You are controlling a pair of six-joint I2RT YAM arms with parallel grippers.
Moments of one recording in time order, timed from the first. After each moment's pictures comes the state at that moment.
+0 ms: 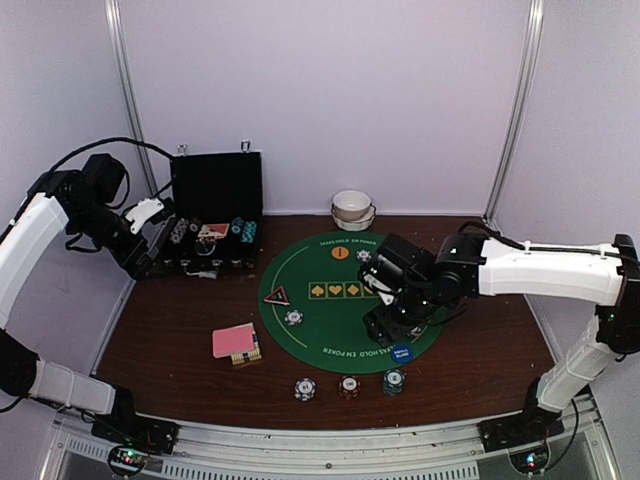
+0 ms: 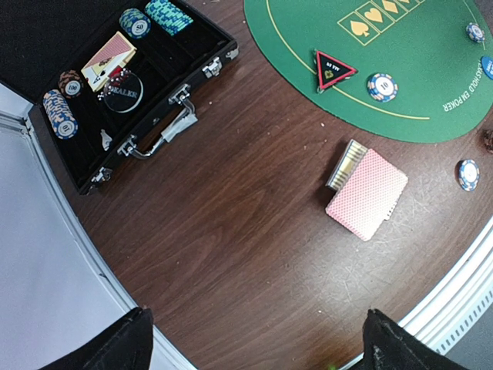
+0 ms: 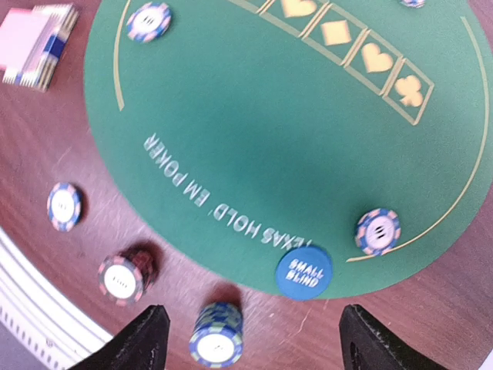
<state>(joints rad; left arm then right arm) -0.12 1.25 1.42 -1.28 0.20 0.56 1.00 1.54 1.24 -0.87 0.20 0.39</state>
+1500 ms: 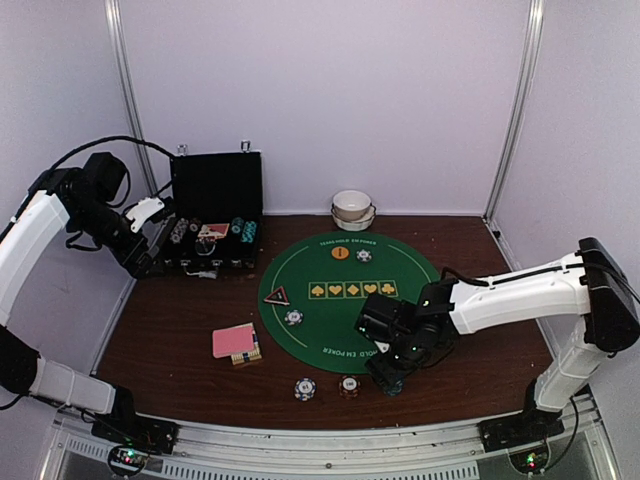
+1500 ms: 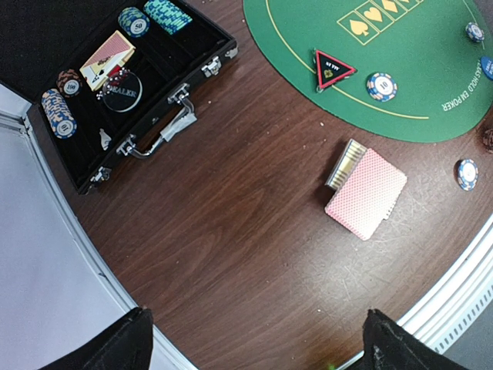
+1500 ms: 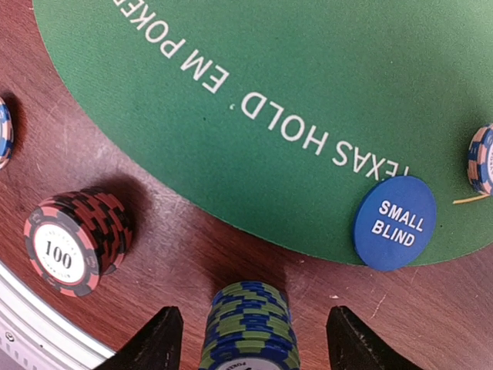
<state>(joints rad) -0.12 1.27 1.44 -1.30 0.20 0.56 1.13 1.64 1.04 -0.77 0.12 0.53</state>
